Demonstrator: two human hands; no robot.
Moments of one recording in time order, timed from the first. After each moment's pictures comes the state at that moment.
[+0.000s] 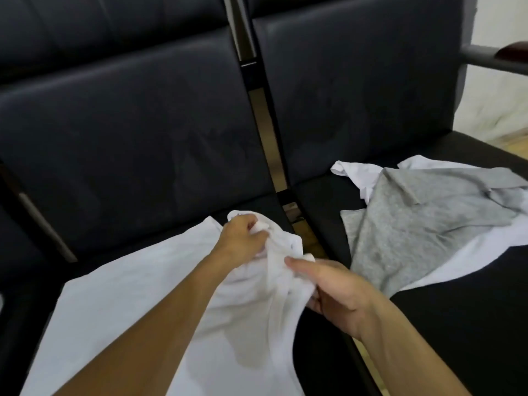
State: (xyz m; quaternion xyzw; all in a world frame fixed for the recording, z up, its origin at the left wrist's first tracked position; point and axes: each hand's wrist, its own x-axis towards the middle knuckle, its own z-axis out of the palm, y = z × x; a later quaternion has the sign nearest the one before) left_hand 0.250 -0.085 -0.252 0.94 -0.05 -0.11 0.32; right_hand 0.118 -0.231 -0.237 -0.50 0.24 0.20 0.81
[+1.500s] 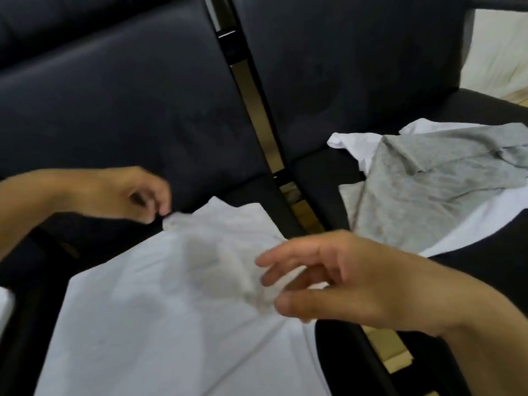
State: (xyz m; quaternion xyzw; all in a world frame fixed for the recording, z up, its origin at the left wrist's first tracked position) left_hand 0.296 0.040 -0.102 0.90 -0.32 -0.30 0.02; right_hand 0.080 -0.257 -0.167 -0.74 -0.09 0.23 0.62
